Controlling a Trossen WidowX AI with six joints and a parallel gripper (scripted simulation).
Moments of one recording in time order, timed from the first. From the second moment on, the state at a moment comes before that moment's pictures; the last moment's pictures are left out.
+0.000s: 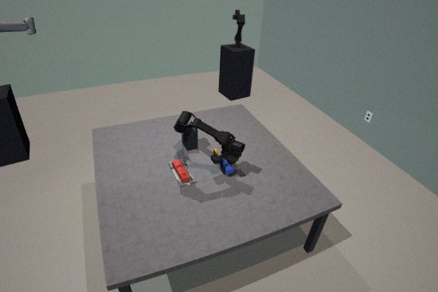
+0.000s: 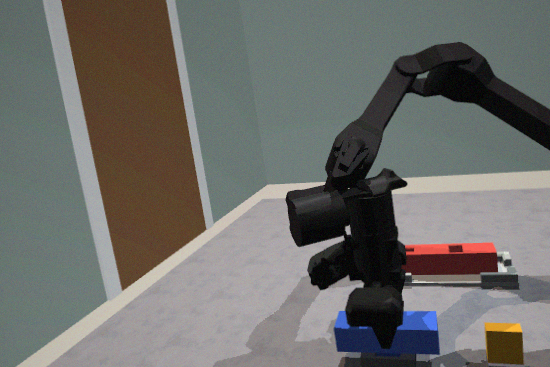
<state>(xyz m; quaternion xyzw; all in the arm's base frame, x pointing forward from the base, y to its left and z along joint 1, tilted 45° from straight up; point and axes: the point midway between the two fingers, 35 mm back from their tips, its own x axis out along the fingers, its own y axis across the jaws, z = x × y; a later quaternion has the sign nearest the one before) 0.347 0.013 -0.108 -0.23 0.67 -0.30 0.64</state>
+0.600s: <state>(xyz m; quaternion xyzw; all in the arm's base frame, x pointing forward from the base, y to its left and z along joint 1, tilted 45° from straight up) 0.354 0.053 -0.071 -0.23 0.67 -0.30 0.64</state>
